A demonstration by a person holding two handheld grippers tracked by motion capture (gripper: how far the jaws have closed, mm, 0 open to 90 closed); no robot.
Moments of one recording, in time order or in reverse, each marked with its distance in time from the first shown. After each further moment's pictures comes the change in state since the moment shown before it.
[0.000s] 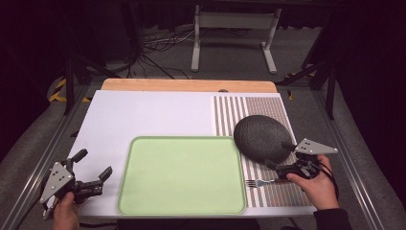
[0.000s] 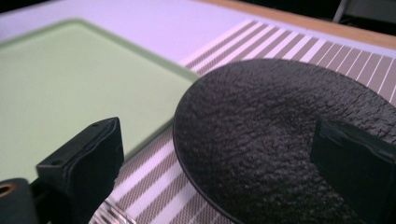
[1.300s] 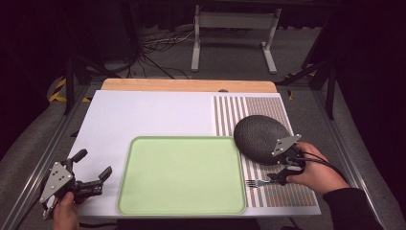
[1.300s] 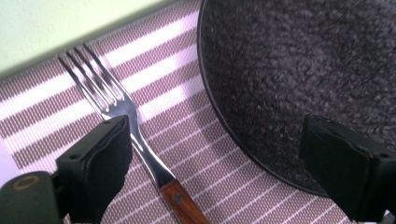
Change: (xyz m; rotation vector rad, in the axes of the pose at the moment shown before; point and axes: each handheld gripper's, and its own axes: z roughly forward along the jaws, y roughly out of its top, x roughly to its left) left arm 0.000 0.000 0.000 0.000 0.003 -0.003; right arm 0.007 0.030 0.022 0.608 0.079 -0.367
